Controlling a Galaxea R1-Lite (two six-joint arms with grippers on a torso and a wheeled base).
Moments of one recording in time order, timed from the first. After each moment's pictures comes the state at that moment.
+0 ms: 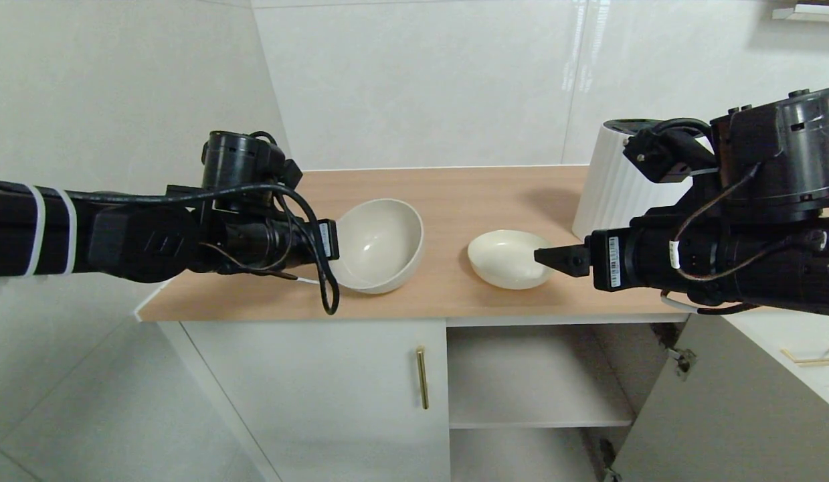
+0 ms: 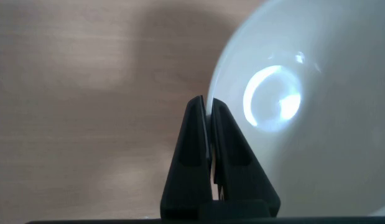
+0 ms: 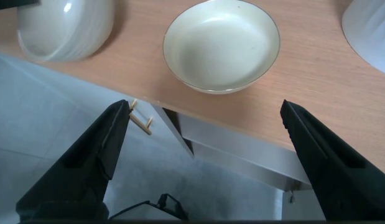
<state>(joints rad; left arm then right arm) -0.31 1.87 -1.32 0.00 0.05 -0.30 0.64 1.55 -1.14 -0.01 -0.19 0.20</state>
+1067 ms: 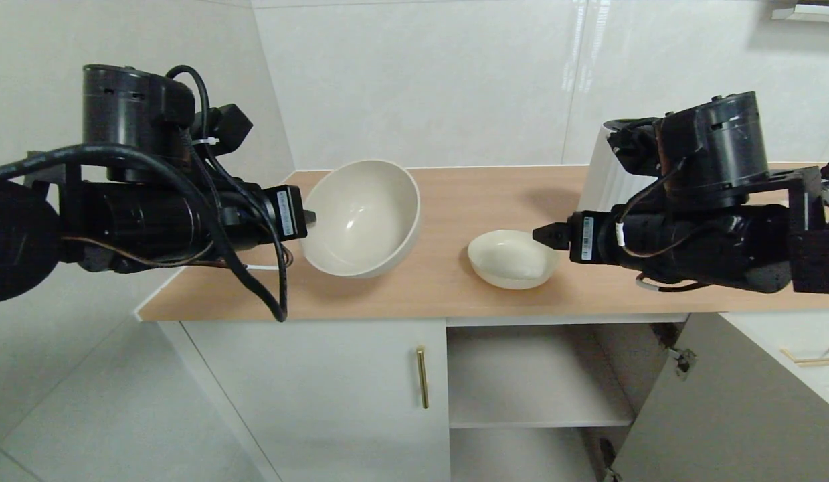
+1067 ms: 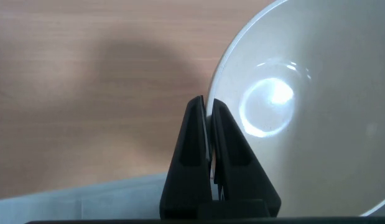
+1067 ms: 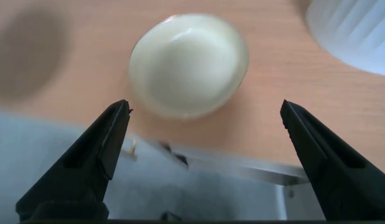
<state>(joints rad) -0.35 1.62 -1.22 0.00 0.05 -0.30 0.61 1.68 -1.25 0.00 -0.36 0.33</state>
